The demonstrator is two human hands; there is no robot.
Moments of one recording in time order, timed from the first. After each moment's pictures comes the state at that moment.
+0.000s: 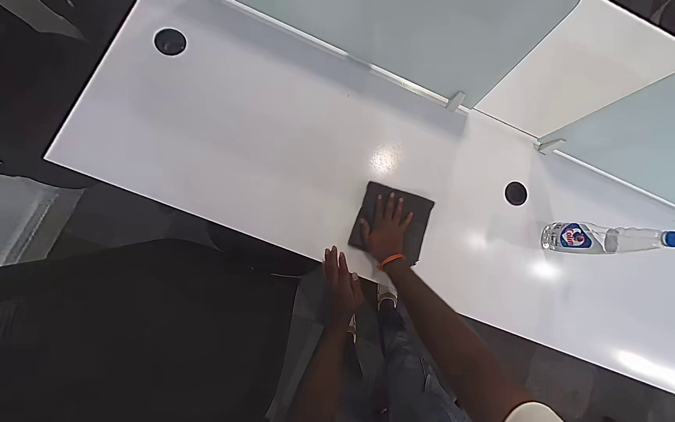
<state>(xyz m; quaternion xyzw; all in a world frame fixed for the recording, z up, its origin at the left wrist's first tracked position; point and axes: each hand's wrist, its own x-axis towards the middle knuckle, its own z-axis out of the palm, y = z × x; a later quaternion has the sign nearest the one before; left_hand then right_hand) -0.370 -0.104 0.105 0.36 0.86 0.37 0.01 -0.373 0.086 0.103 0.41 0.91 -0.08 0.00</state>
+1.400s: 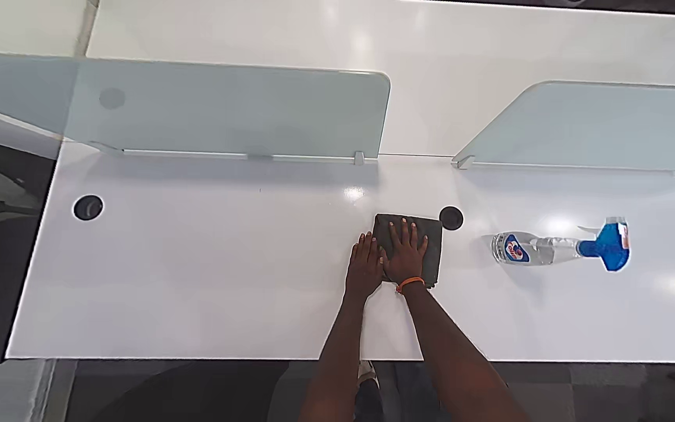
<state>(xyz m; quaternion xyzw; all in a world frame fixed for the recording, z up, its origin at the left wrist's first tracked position) -0.378 0.189 0.092 0.63 0.74 0.22 0.10 -0.264 0.279 0.114 0.56 0.82 -0.09 0.04</state>
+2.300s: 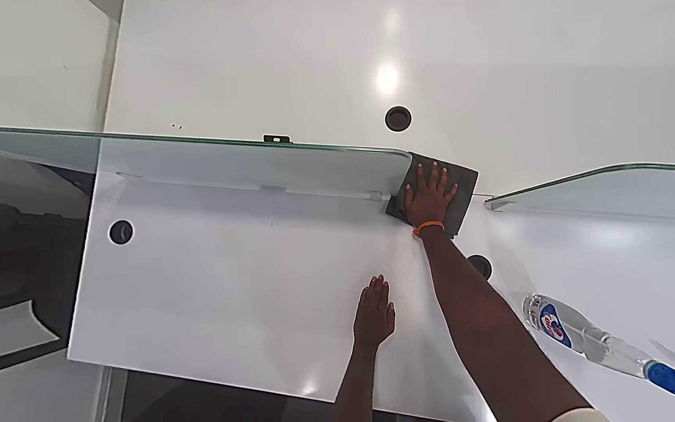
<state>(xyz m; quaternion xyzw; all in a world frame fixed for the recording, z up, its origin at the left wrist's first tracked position) -0.374 0.195 0.093 0.60 0.78 0.15 0.10 -0.368 0.541 0.115 0.58 0.81 -0.10 -0.03</state>
